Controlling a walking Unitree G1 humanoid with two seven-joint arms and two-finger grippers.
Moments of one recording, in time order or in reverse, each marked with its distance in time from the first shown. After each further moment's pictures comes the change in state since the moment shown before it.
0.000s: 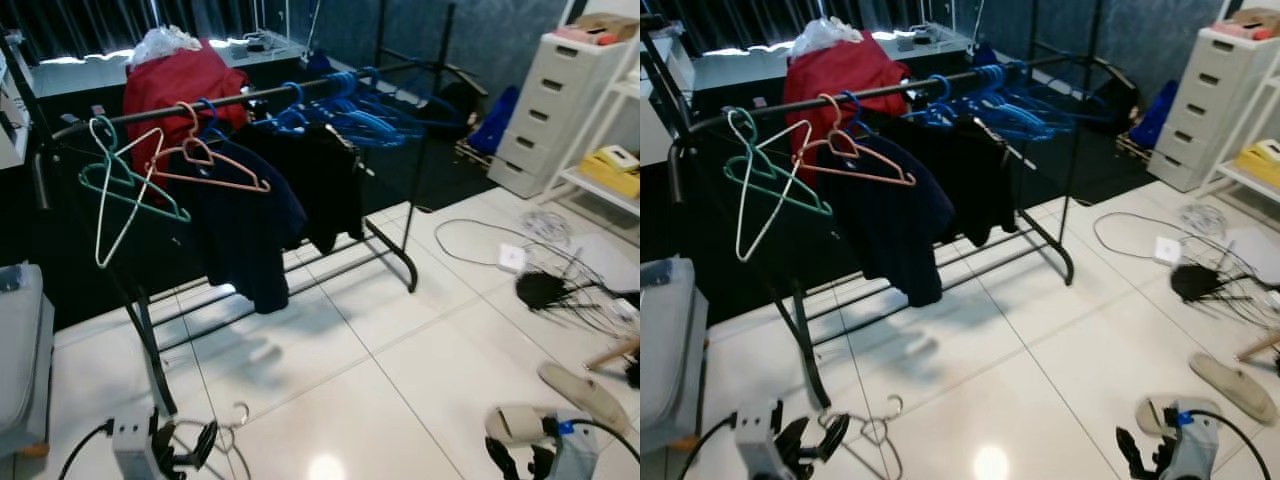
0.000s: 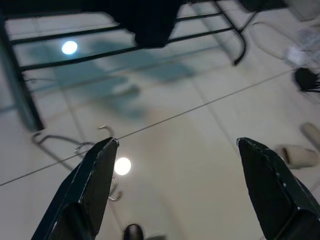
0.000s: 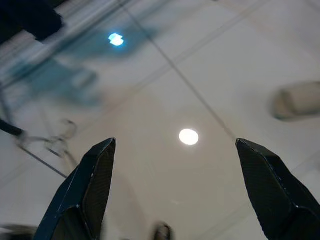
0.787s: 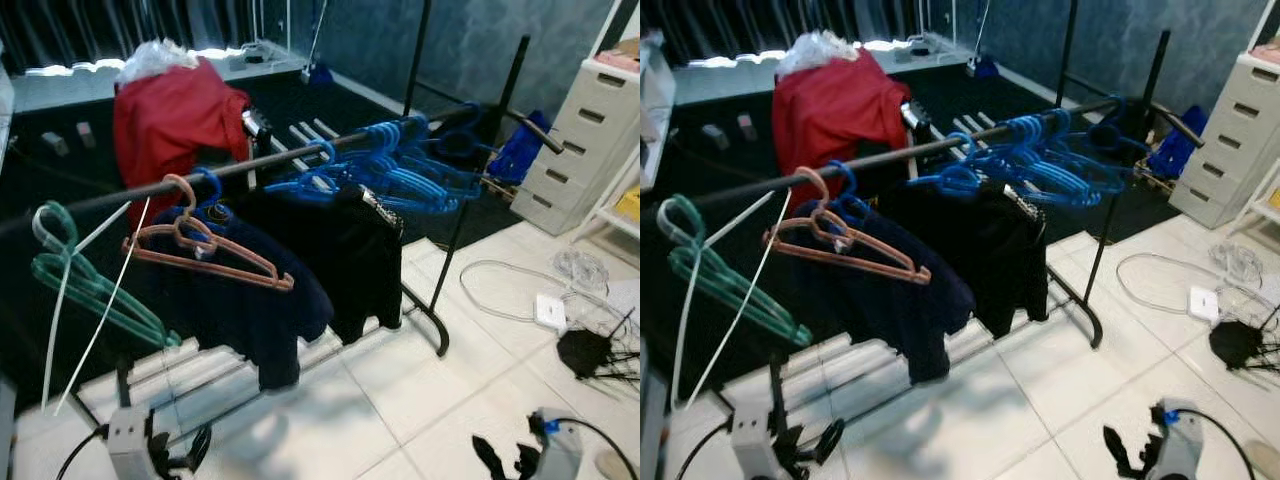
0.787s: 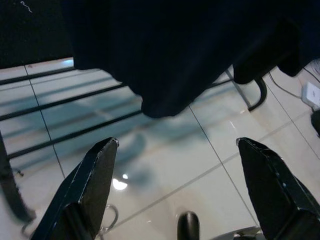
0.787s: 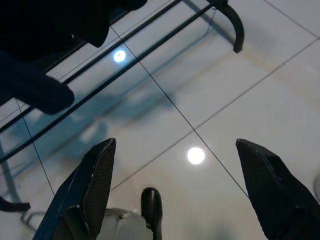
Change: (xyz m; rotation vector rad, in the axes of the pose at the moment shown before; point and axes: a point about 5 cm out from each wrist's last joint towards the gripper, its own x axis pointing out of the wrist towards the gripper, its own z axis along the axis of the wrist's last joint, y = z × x) left arm 0.011 0.000 0.000 -0.068 0.030 0.022; right arm -0.005 -0.005 -0.005 0.001 0.021 -0.019
